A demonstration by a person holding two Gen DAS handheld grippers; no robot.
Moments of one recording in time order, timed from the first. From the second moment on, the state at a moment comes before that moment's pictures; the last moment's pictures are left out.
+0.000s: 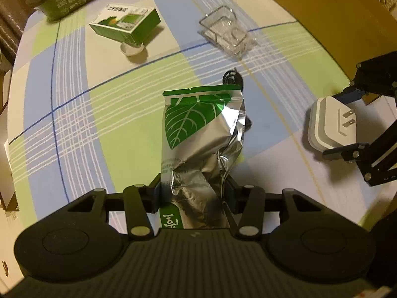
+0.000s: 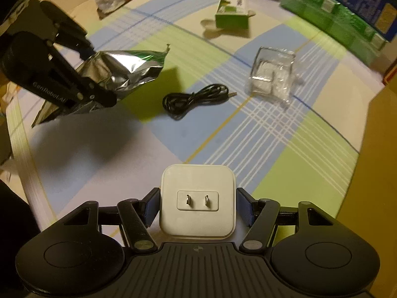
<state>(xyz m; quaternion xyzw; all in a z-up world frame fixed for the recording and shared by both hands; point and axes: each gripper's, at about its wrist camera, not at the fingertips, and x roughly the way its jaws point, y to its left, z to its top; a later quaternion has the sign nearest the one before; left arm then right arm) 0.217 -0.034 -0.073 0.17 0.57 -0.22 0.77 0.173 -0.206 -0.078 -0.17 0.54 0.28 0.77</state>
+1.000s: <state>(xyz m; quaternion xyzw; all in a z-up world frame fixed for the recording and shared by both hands) 0.149 -0.141 0.058 0.11 0.54 -0.26 0.79 0.107 -0.320 0.070 -0.11 0.47 0.17 0.86</state>
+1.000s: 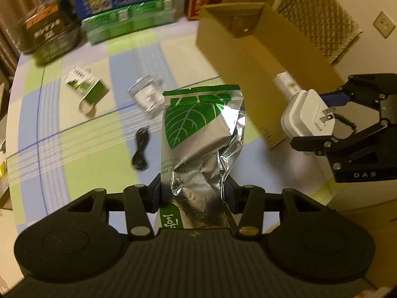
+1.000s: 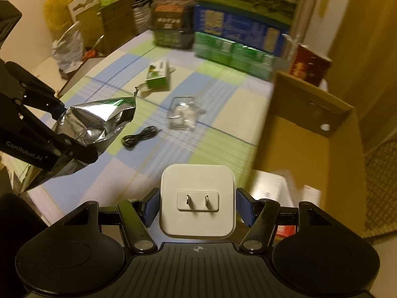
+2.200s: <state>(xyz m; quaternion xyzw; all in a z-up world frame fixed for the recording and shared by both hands) 0.207 -0.347 0.079 0.04 0.53 -0.29 0.80 0.152 -0.490 0.087 -0.06 0.47 0.06 0.88</state>
